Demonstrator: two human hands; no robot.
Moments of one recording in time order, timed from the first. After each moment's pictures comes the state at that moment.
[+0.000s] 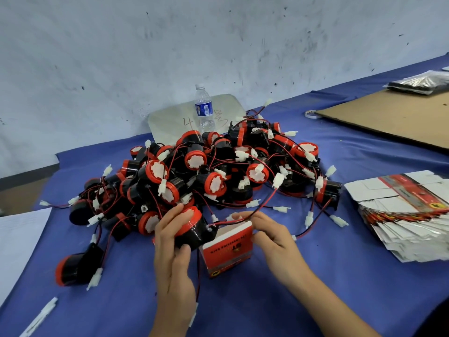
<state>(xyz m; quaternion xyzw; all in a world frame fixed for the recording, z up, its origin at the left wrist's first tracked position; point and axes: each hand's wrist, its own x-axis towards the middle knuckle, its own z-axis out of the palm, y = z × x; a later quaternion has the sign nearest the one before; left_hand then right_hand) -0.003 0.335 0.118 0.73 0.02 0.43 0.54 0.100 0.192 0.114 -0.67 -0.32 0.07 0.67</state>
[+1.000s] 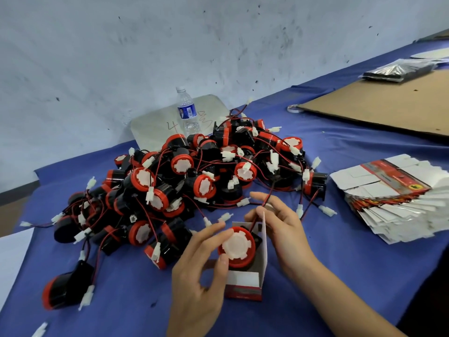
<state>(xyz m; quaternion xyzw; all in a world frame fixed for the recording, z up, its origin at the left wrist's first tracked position) -0.004 0.311 0.130 0.85 -0.06 0.34 0.40 0.105 0.182 0.124 -0.53 -0.13 0.11 0.83</state>
